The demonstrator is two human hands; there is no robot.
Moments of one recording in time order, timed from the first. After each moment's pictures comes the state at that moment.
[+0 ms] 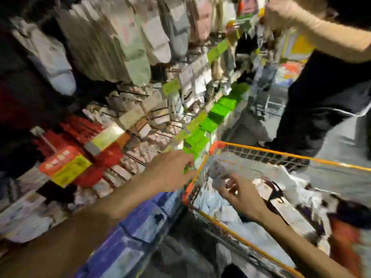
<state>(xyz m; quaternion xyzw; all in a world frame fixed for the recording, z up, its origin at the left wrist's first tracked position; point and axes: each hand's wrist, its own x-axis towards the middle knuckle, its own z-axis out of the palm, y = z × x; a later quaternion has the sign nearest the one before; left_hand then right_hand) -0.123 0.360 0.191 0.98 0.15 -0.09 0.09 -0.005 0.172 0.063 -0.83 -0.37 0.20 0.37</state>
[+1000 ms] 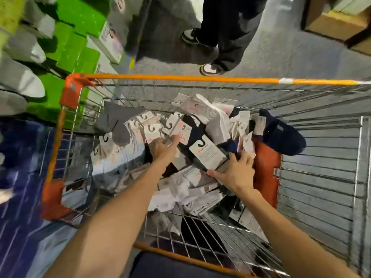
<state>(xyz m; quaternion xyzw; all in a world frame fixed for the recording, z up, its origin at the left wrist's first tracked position) 0.133 0.181 -0.221 0.63 0.54 -0.25 0.50 0.149 -0.033 -0.171 -0.92 0.02 0.39 0.05</state>
